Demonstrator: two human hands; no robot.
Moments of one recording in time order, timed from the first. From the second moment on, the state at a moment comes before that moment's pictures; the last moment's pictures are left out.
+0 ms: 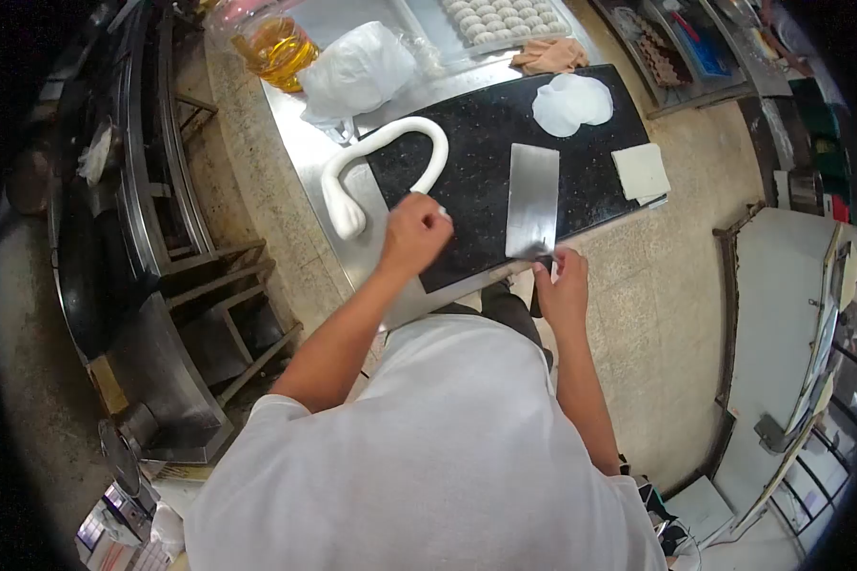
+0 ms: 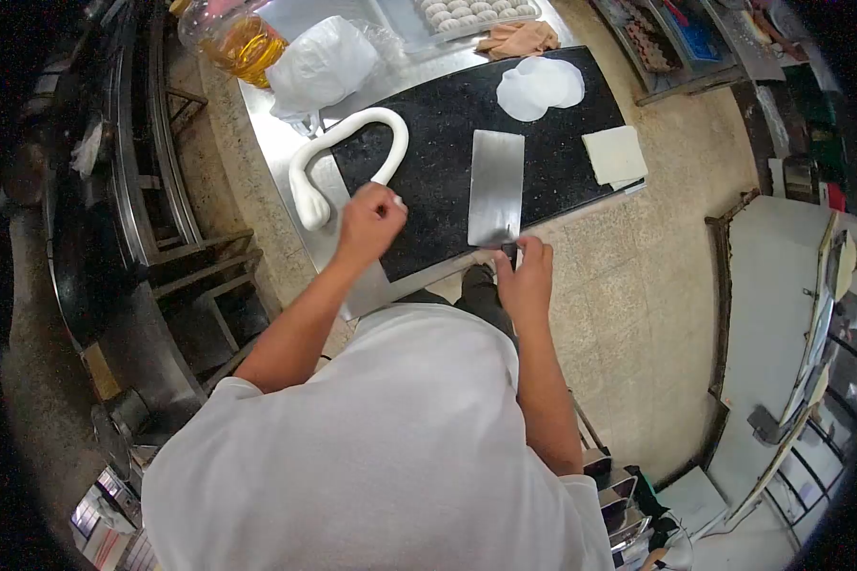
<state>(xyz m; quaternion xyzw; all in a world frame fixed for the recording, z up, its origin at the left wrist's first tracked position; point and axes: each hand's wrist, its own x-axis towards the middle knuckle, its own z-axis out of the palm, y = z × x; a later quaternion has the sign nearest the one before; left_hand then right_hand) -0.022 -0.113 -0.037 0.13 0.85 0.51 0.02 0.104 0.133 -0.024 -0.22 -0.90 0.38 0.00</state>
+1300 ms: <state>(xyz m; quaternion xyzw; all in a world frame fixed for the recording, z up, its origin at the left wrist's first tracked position) -0.048 -0.143 -0.014 0.24 0.94 0.21 0.13 0.180 0.145 0.006 -0.17 -0.87 0.44 -0.15</state>
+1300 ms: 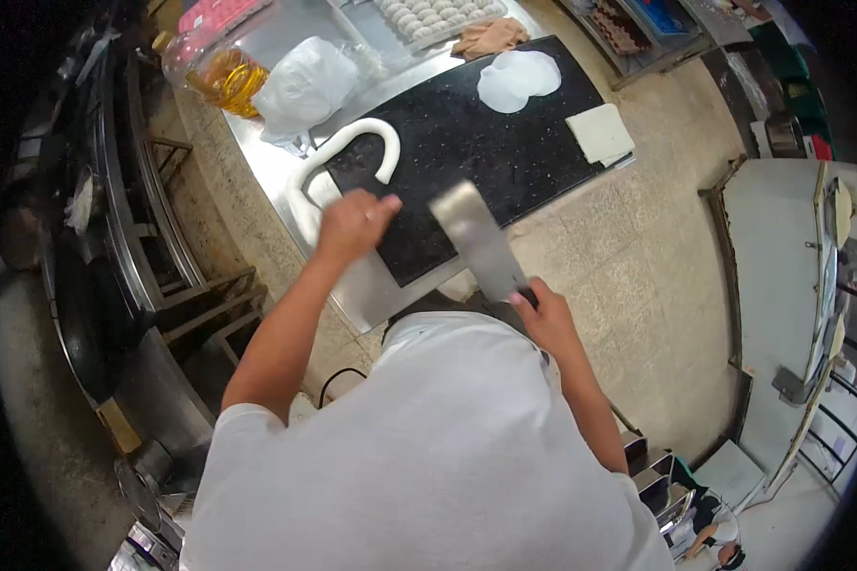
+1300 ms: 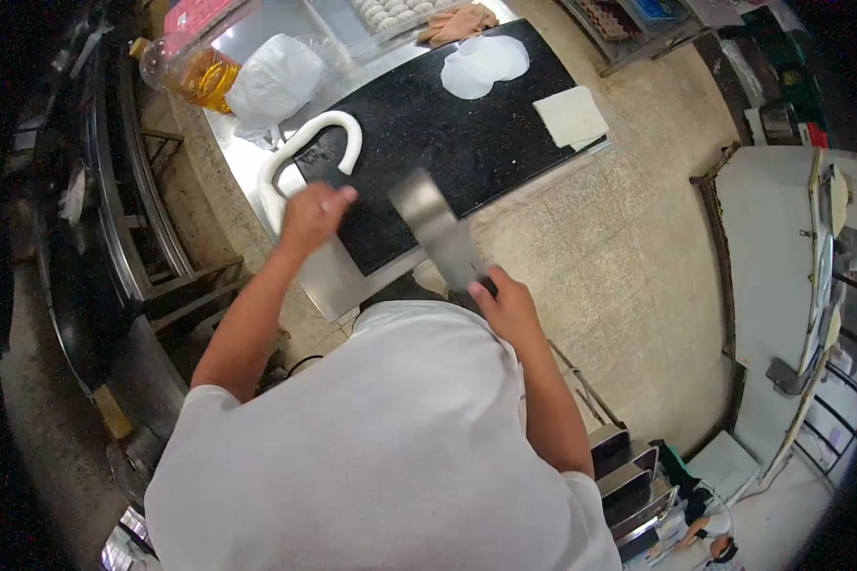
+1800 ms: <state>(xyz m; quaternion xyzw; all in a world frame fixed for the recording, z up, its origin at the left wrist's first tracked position) -0.055 0.025 -0.061 0.48 0.87 0.07 0.04 0.057 0.298 -0.046 -0.47 -0.50 0.73 -0.02</state>
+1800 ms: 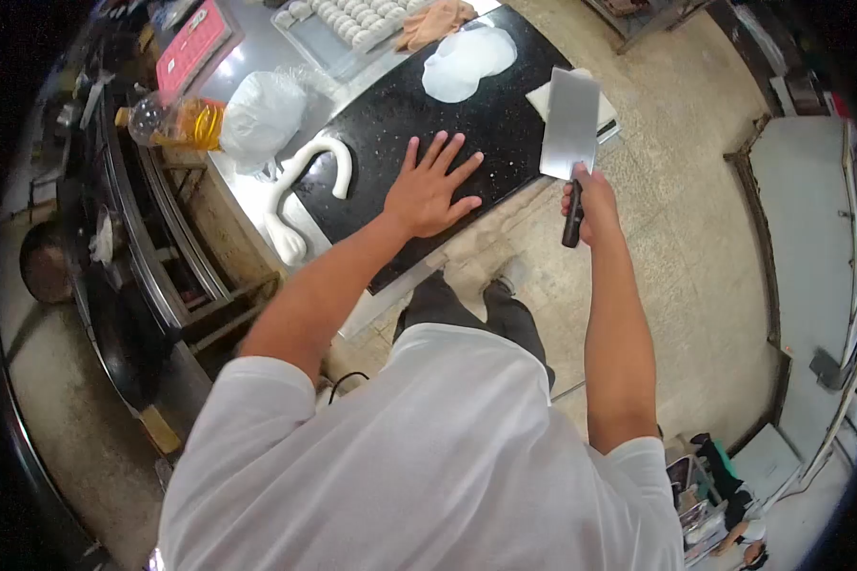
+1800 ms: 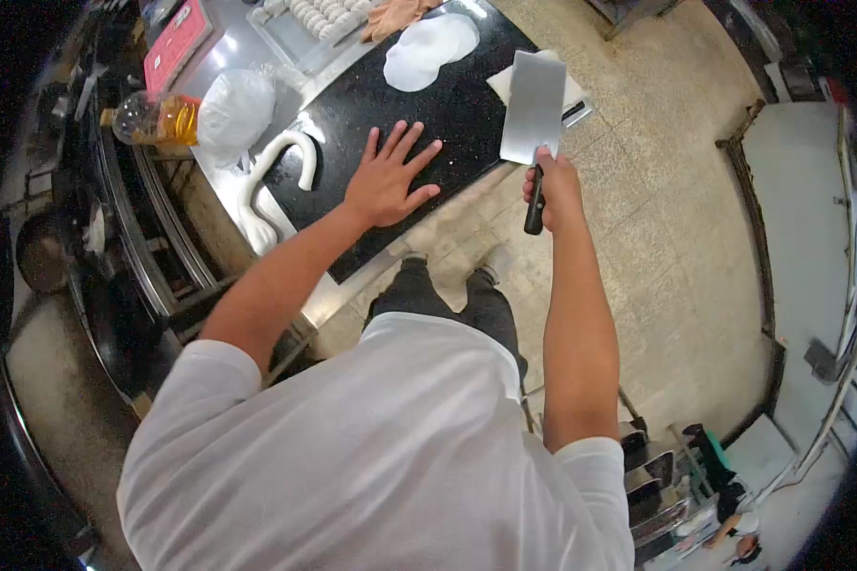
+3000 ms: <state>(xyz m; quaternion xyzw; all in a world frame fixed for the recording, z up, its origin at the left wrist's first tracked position) -0.111 0.048 -0.077 0.70 0.69 0.13 0.10 0.079 0.174 -0.033 -0.25 -0.85 0.41 -0.21</state>
